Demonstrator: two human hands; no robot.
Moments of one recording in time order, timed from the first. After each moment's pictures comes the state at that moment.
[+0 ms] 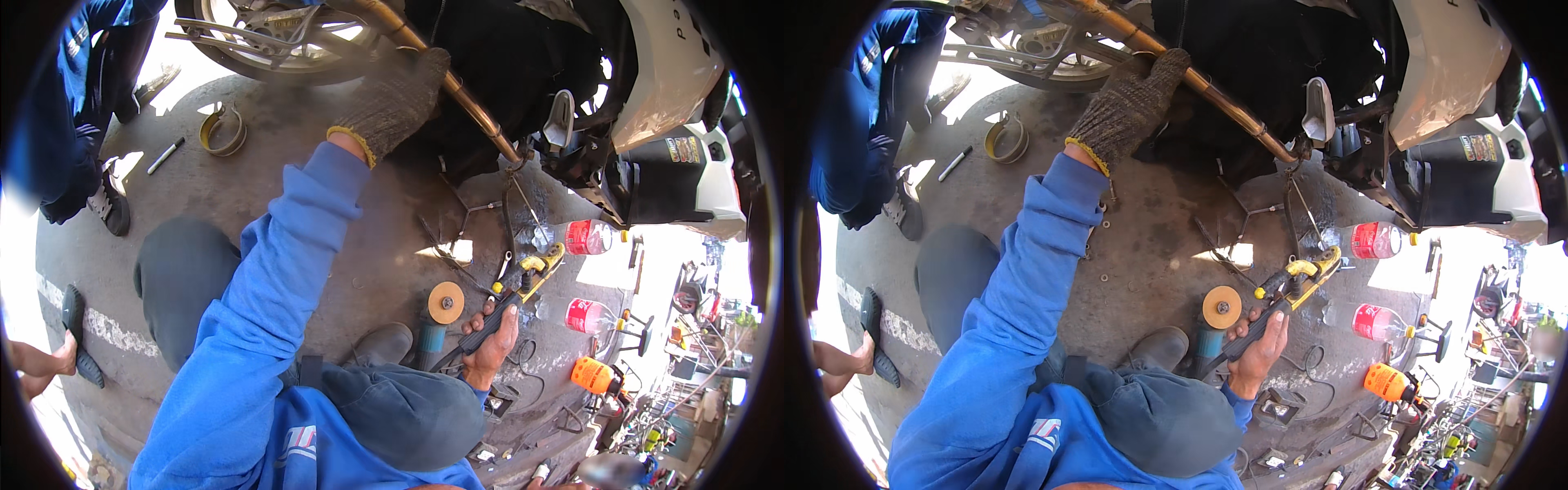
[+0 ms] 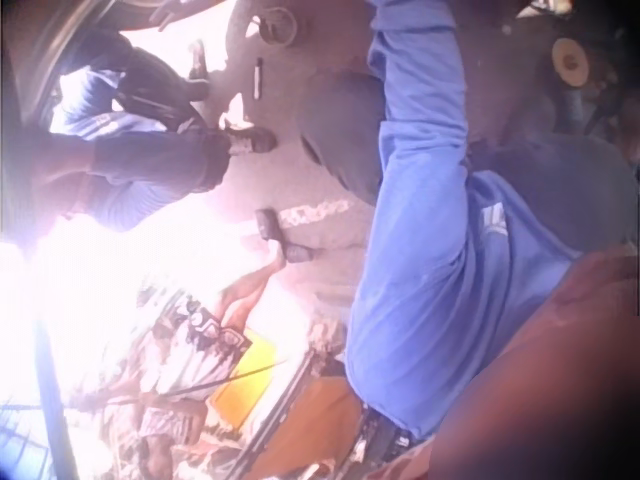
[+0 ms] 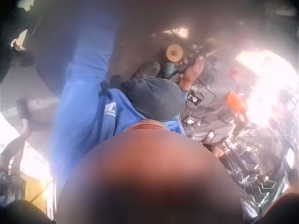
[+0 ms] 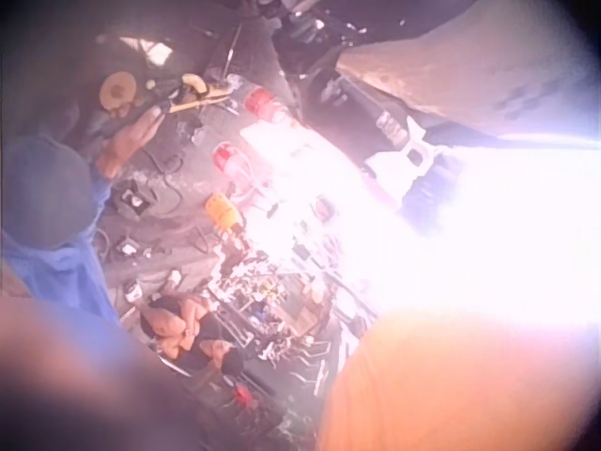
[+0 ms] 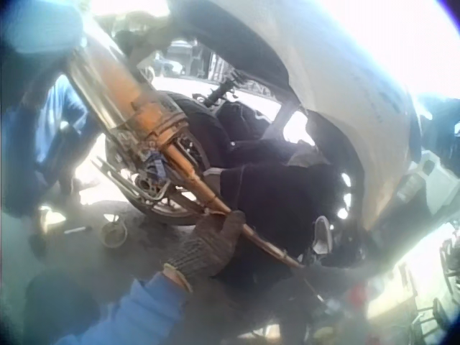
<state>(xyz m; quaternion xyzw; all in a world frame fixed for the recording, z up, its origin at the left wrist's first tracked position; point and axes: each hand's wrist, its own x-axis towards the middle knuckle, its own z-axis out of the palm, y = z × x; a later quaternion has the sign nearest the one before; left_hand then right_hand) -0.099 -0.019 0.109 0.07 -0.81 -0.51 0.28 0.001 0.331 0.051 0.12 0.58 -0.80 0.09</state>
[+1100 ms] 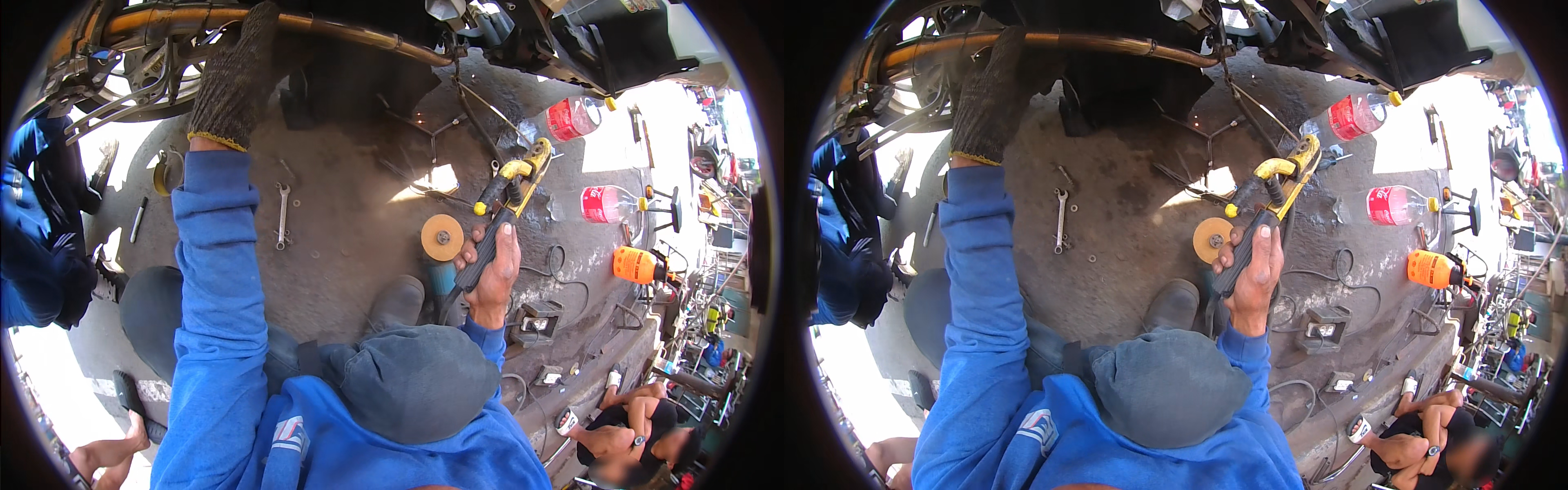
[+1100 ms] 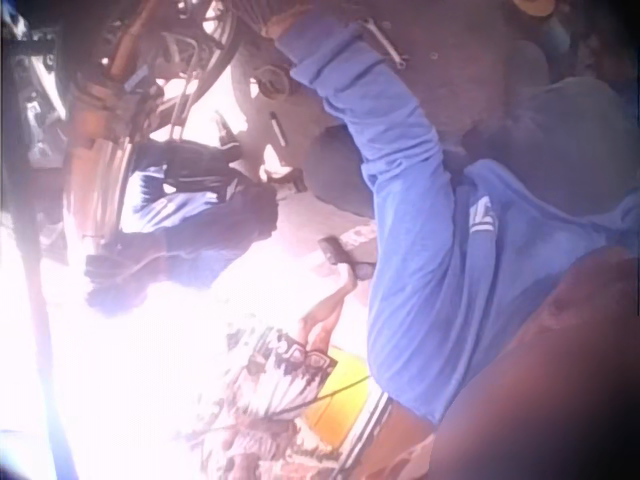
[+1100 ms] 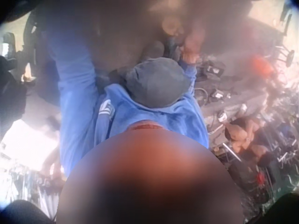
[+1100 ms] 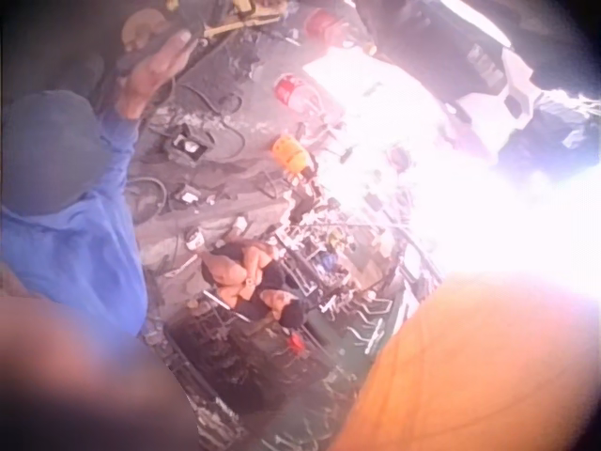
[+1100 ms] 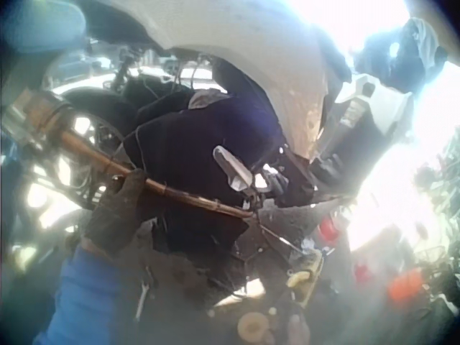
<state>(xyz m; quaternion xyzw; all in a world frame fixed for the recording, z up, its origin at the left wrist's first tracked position) -0.093 -0.039 0.106 0.02 -0.90 -0.26 0.36 0.002 0.331 0.048 0.12 0.52 -0.84 0.07</state>
